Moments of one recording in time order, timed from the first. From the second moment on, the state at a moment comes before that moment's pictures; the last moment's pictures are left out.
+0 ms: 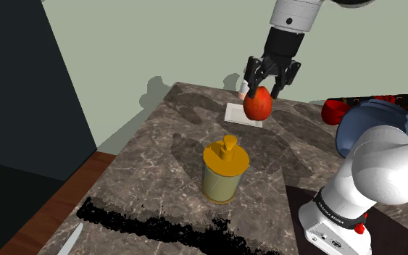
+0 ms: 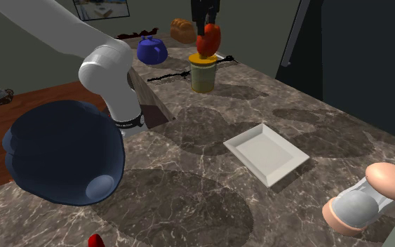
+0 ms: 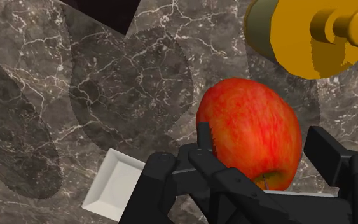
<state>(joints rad) 0.16 -0.80 0.14 -2.41 0.17 1.66 0.65</state>
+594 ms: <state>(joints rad) 0.17 -0.82 0.16 -2.55 0.18 1.78 0.64</state>
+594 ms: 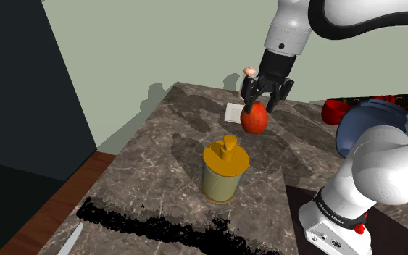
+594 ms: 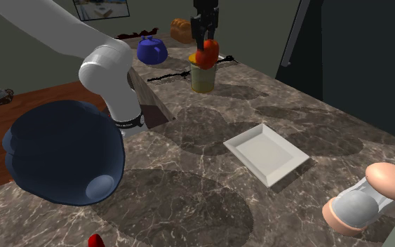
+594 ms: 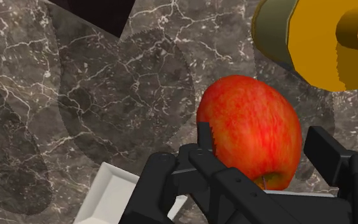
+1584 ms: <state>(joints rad) 0.18 -0.79 0.18 -2.73 0.21 1.99 0.63</state>
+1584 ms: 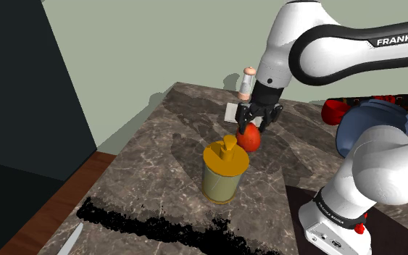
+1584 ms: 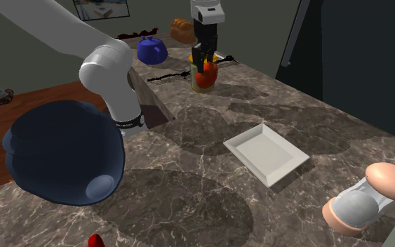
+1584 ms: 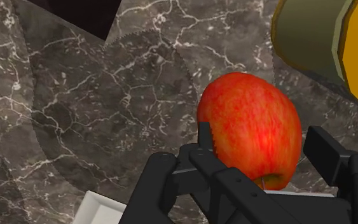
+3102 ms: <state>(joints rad) 0.19 -0.70 0.21 -2.88 0.25 2.23 0.61</state>
